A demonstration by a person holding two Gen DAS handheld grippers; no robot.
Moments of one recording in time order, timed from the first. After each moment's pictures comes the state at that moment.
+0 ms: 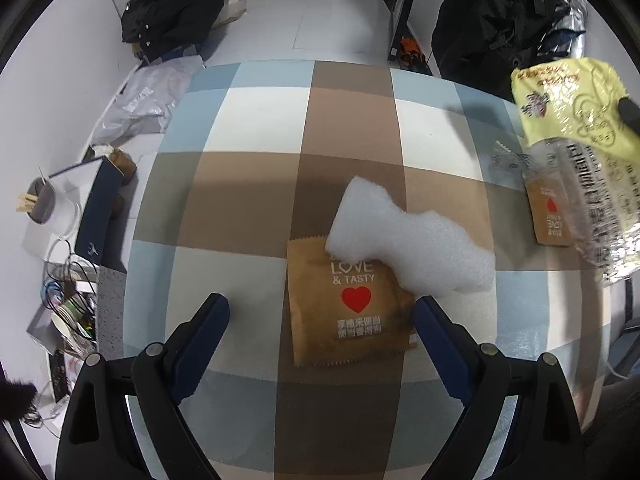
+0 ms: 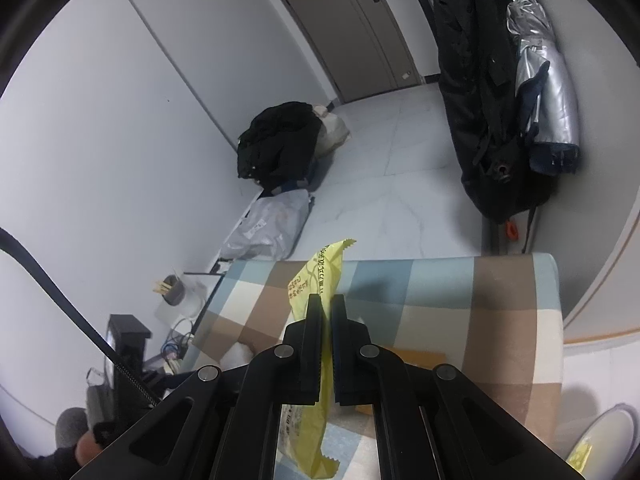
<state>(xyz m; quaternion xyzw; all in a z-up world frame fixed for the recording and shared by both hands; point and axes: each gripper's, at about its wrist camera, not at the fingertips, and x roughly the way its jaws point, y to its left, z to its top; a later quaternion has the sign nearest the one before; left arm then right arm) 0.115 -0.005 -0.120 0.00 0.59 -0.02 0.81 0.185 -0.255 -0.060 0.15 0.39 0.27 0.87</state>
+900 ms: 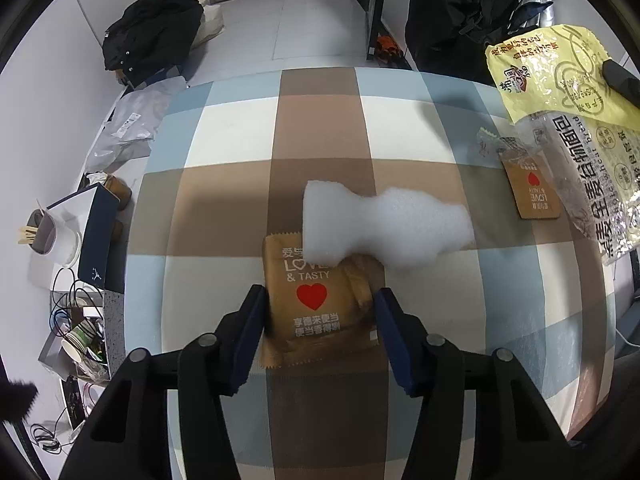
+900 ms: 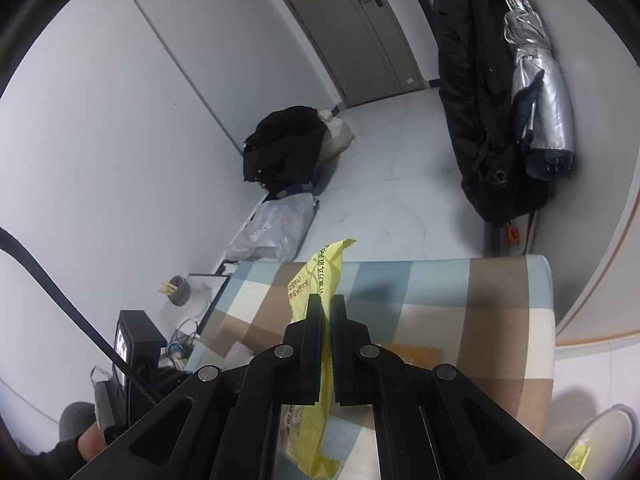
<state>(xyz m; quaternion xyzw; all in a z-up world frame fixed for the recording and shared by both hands) 0.102 -0.016 -0.117 0.04 0.58 -0.05 0.81 0.177 -0.263 -0.052 0.15 0.39 0.27 0.87</state>
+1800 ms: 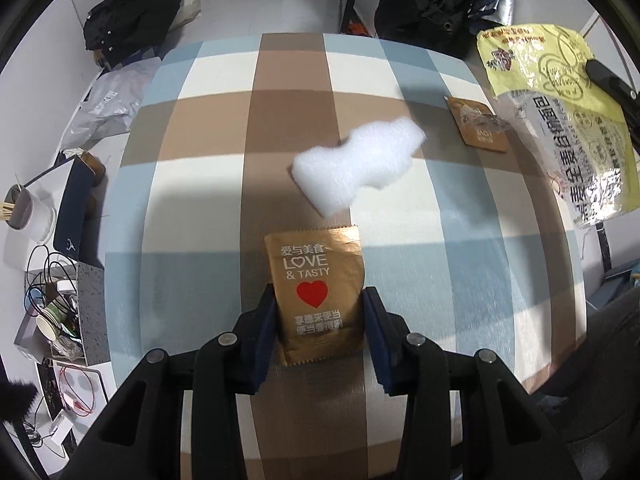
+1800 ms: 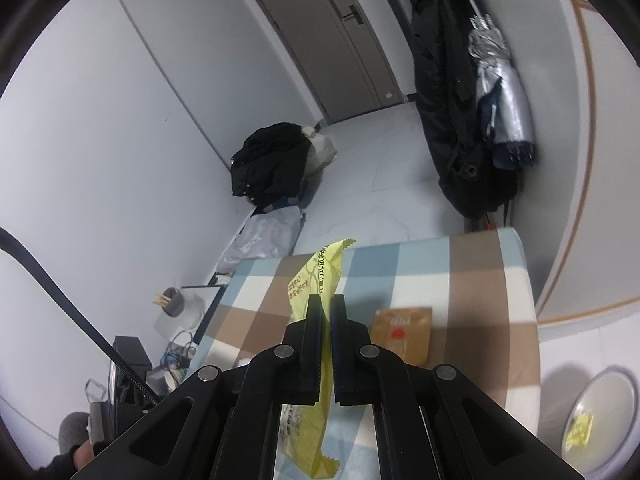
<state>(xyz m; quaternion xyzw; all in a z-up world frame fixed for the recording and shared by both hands) 0.062 -0.008 -0.114 0.00 0.60 -0.11 0.79 0.114 -0.271 -0.042 0.17 0.37 0.23 0.88</state>
